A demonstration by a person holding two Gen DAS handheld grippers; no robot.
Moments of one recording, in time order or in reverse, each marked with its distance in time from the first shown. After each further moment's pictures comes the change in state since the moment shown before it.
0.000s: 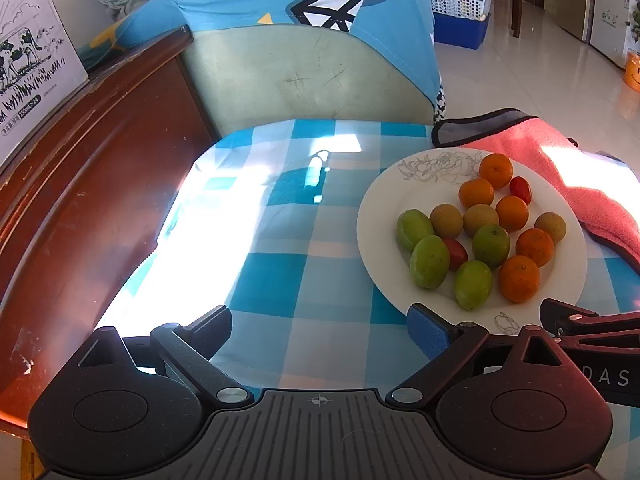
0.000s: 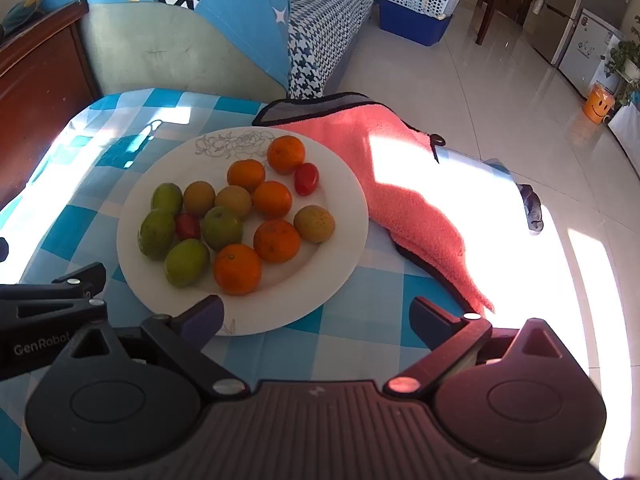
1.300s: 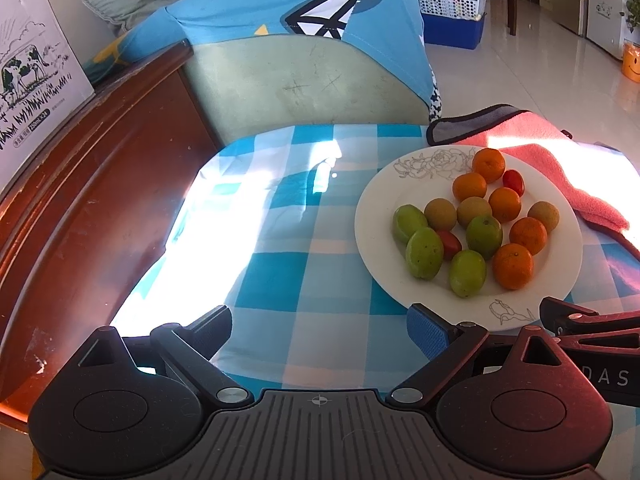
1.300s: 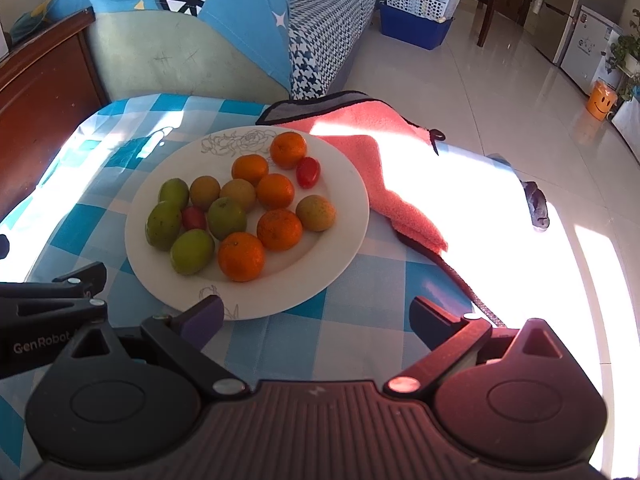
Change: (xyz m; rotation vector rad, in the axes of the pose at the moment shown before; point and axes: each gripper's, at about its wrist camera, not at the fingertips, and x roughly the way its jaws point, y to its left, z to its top) left arm -0.013 -0.007 -0.007 0.034 -0.025 0.026; right arm -0.004 -0.003 -0.011 0.021 -0.032 0.023
